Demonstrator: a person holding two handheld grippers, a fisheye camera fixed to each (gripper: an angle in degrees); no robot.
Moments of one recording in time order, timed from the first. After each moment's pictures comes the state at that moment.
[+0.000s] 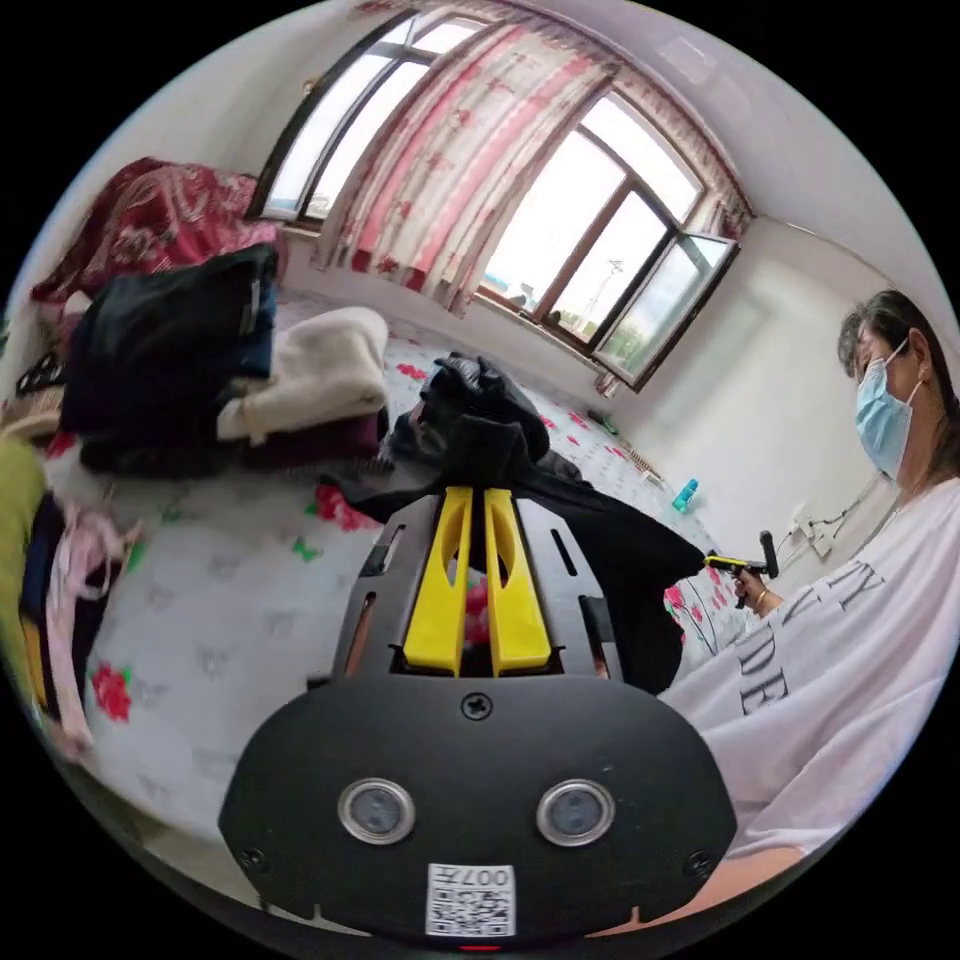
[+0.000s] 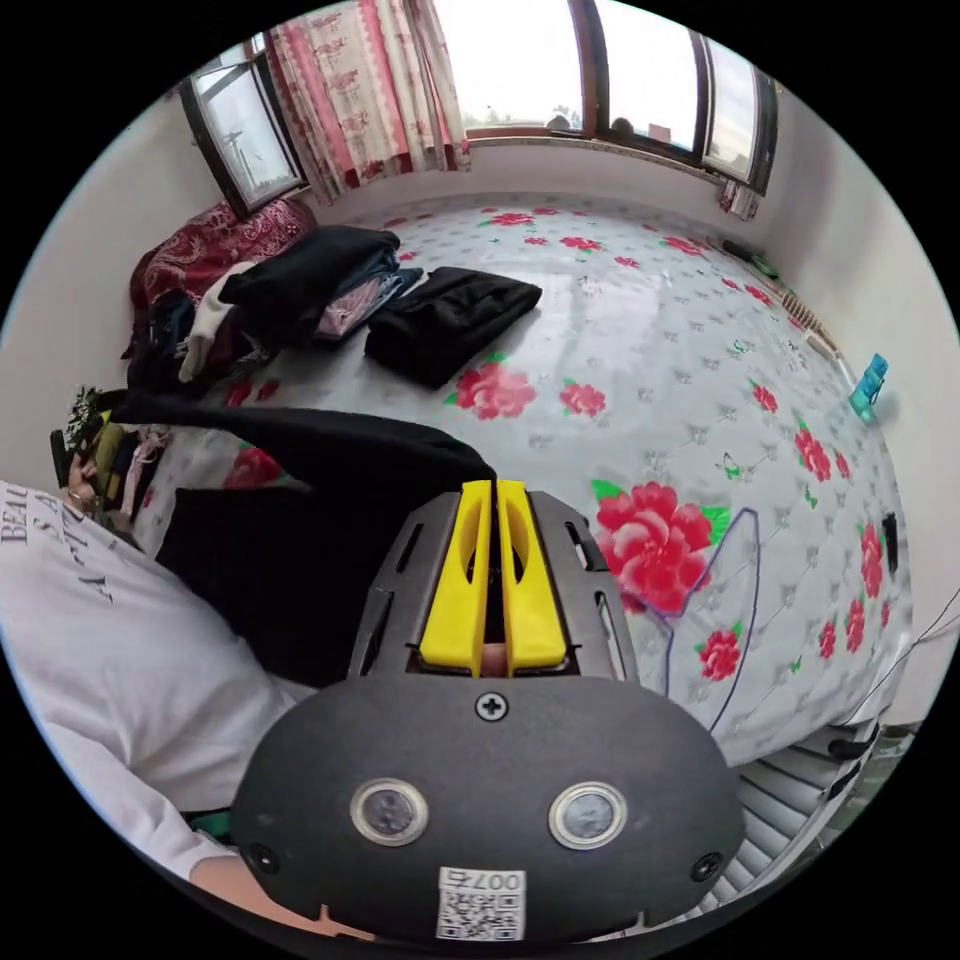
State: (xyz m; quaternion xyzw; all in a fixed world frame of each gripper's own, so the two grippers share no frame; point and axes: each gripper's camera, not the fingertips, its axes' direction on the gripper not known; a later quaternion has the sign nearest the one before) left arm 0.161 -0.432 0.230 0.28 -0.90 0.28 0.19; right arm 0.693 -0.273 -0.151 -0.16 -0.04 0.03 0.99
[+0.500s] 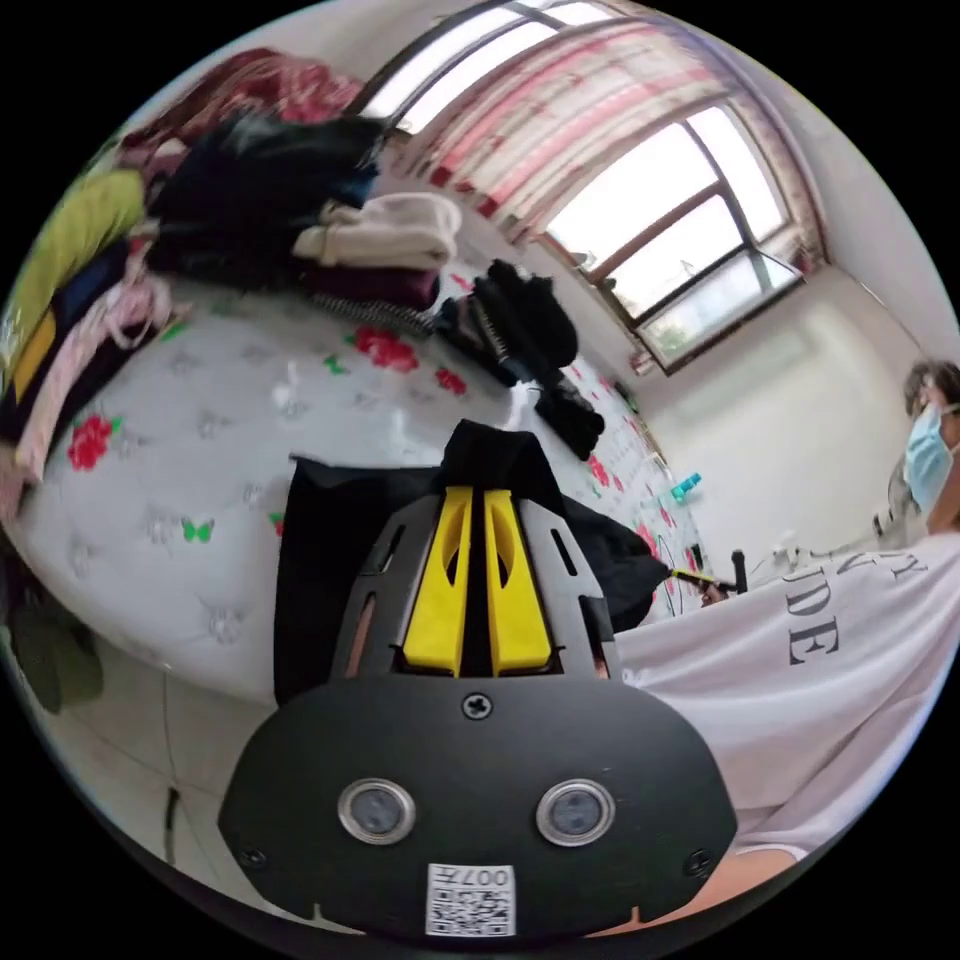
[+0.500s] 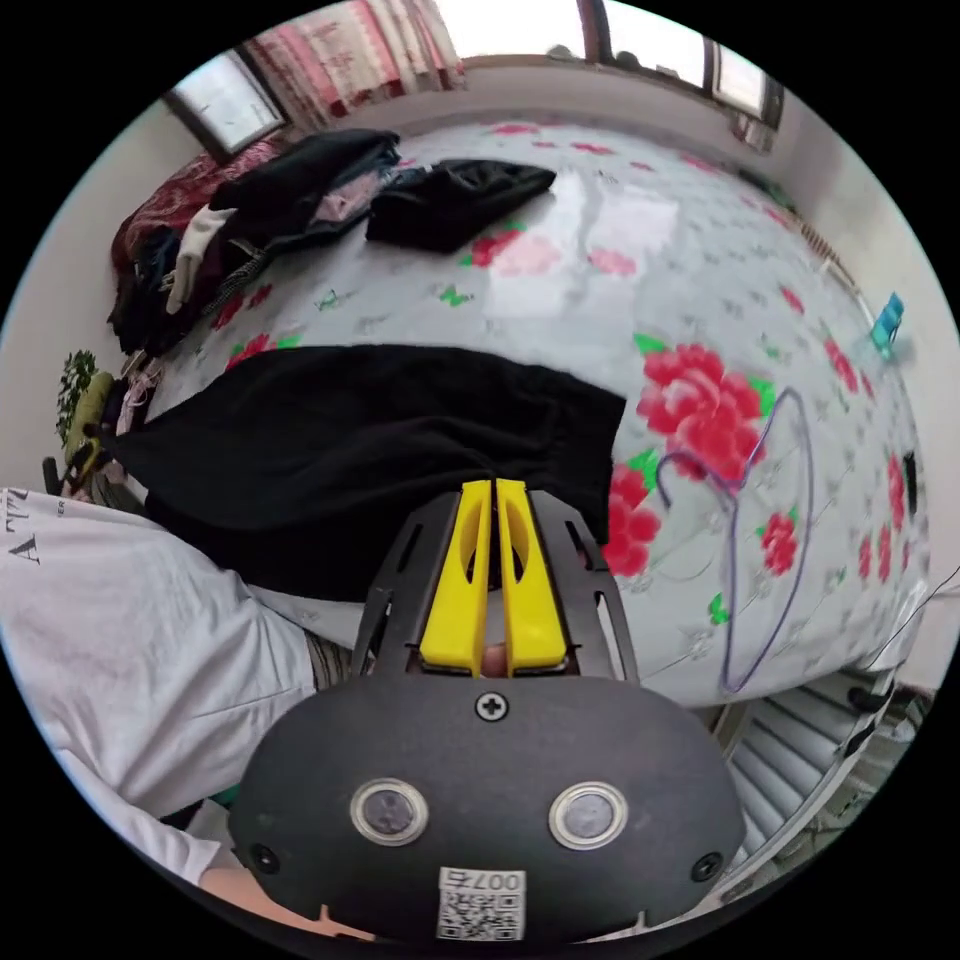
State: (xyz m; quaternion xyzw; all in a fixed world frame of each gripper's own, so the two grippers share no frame) left arm 0.095 -0.318 0.161 0.35 -0.89 0.21 0.23; right arm 0.664 -0.176 -0.130 -0.24 -0.03 0.03 0.97
